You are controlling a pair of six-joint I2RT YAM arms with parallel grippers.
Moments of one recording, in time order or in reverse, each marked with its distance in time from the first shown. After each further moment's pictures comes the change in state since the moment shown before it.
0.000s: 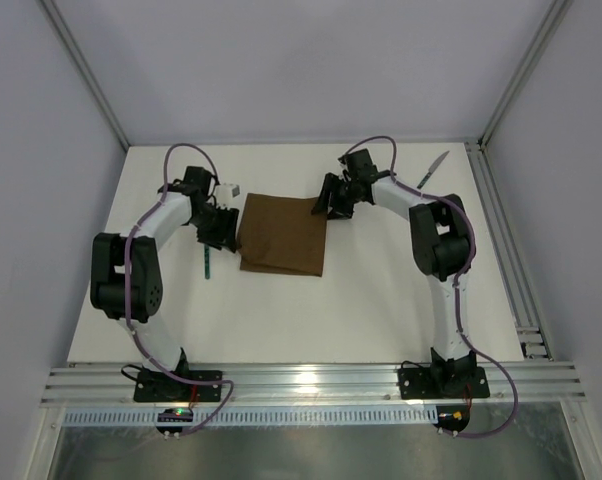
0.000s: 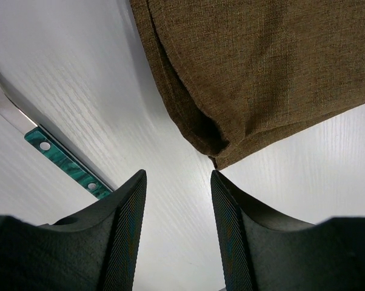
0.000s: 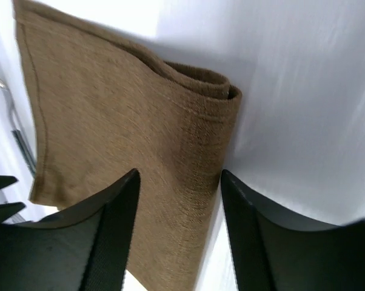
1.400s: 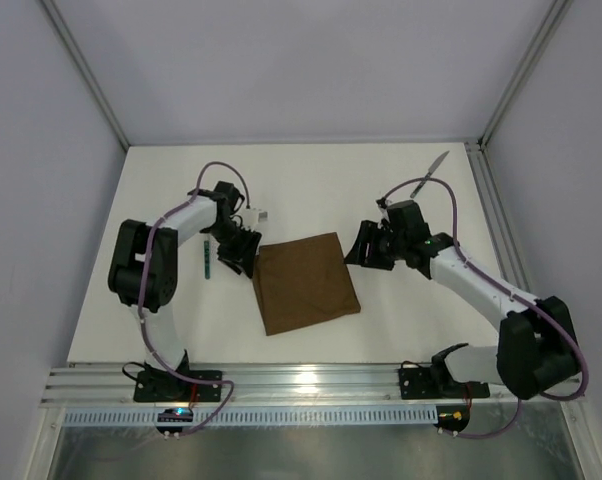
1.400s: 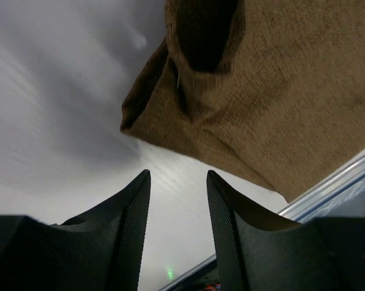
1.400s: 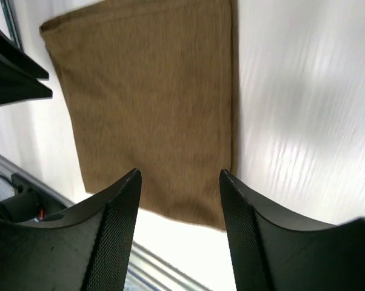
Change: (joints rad) left arm -0.123 0.089 -0.005 -0.137 0.107 0.076; right arm 0.068 -0.960 -0.867 0.011 0.114 0.031
